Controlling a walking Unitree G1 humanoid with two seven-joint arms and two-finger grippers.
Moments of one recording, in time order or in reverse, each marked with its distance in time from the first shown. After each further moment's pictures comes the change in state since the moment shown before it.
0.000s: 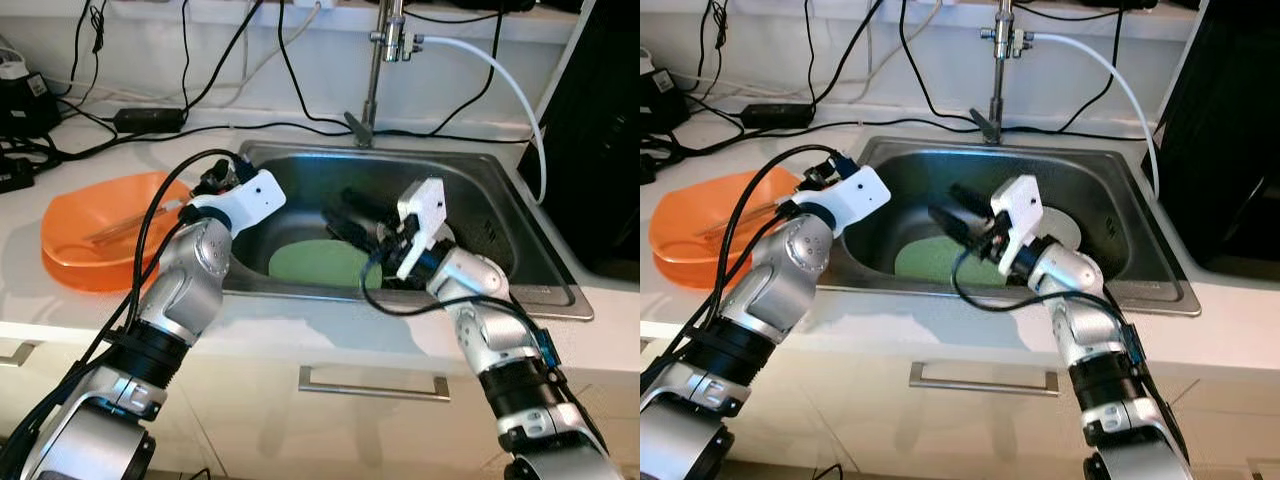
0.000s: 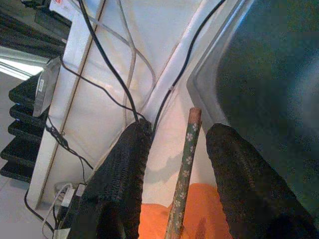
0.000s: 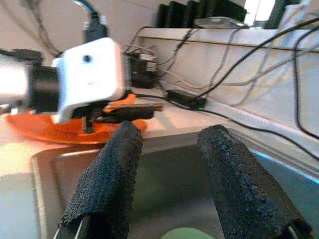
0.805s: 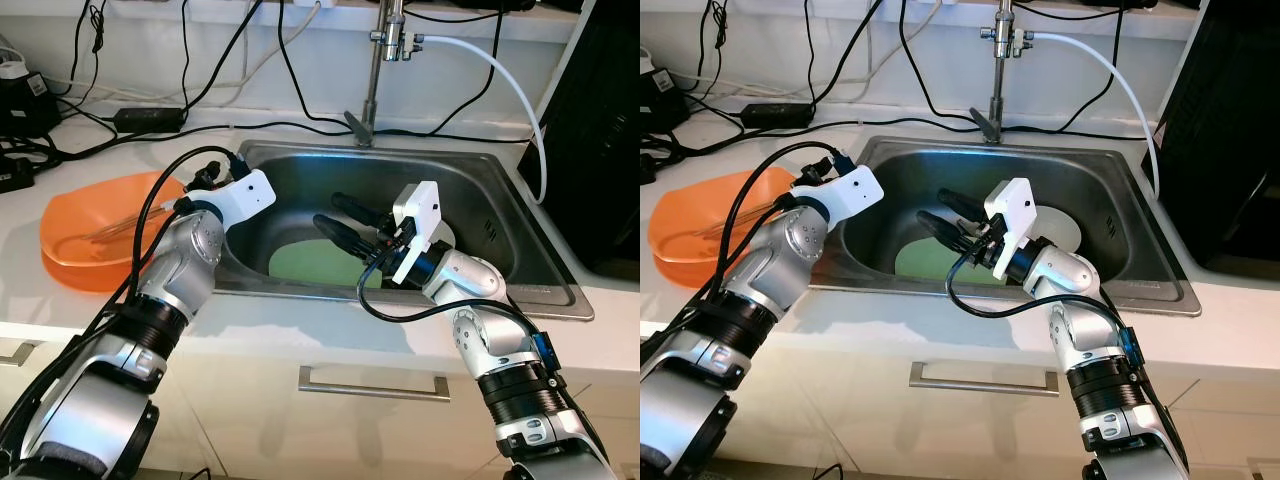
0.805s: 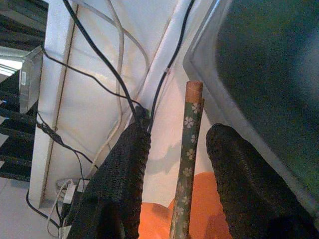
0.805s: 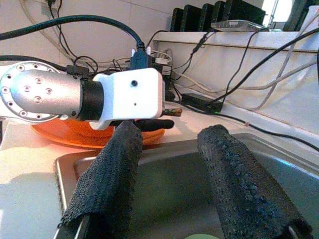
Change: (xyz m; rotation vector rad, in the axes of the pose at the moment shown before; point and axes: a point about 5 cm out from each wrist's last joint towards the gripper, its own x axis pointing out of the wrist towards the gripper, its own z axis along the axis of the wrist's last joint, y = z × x) left arm 0.021 0.002 -0.017 0.071 0.064 -0.037; right arm 0.004 0.008 0.005 0.015 -0.016 0.037
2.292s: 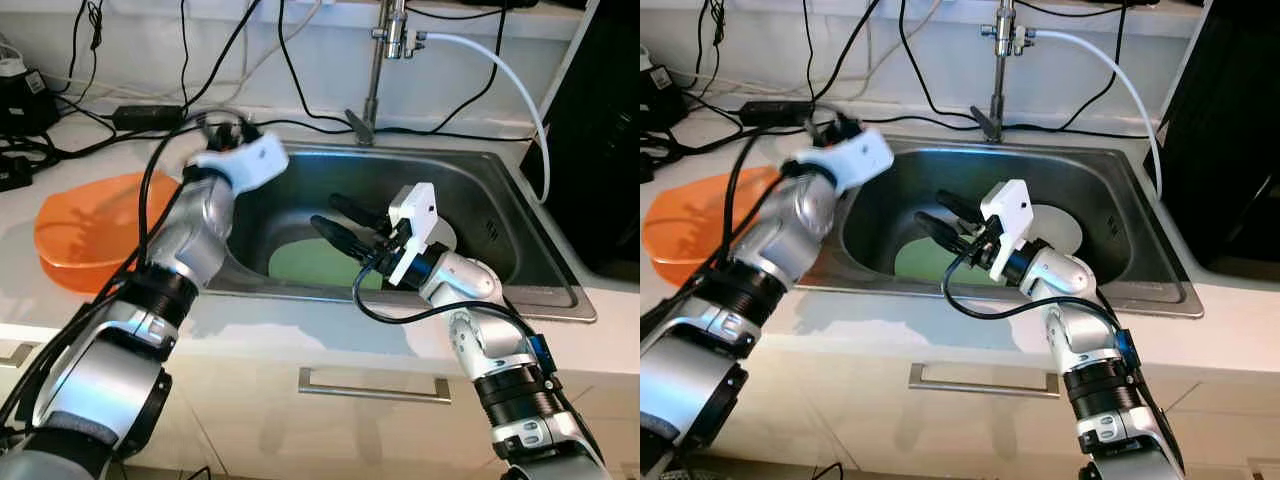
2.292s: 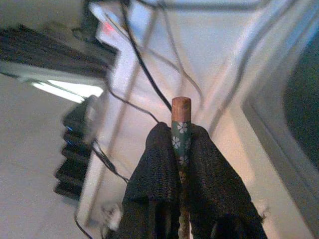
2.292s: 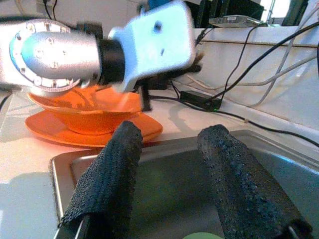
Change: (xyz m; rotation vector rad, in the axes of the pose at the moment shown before) left arm 0.007 0.038 0.038 0.036 -0.131 0.213; right arm 0.003 0.003 -0.002 0.003 0.001 -0.011
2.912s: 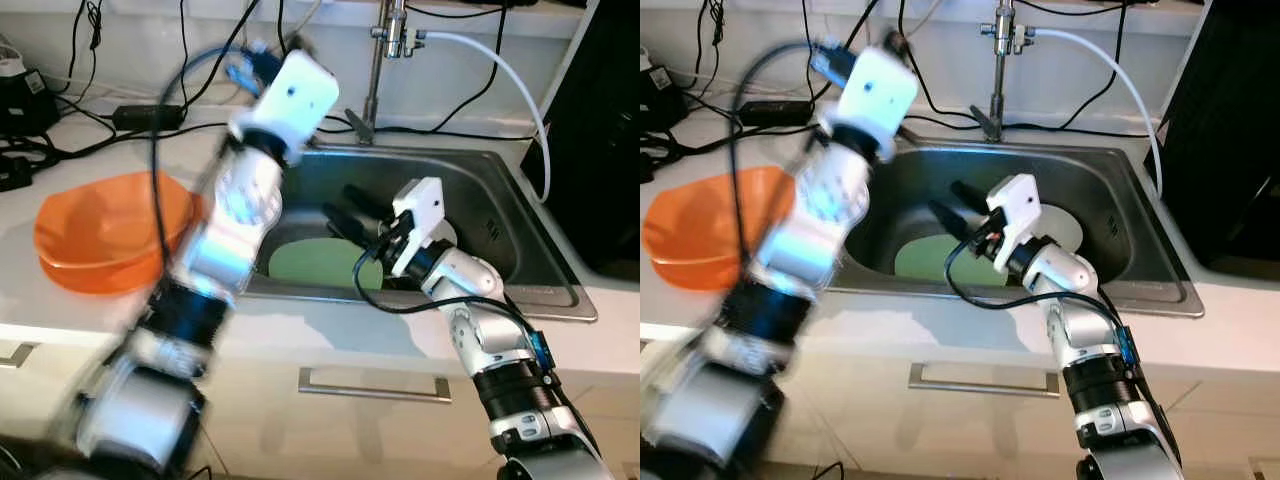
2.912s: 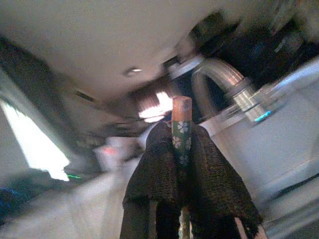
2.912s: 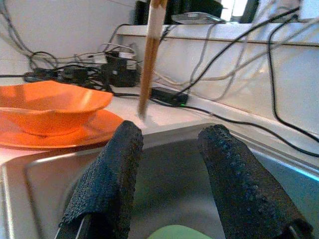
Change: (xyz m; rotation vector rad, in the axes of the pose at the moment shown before) left arm -0.039 0.028 0.089 -0.783 -0.529 0.099; right arm -0.002 -0.014 -0.001 -0.030 0.008 -0.145
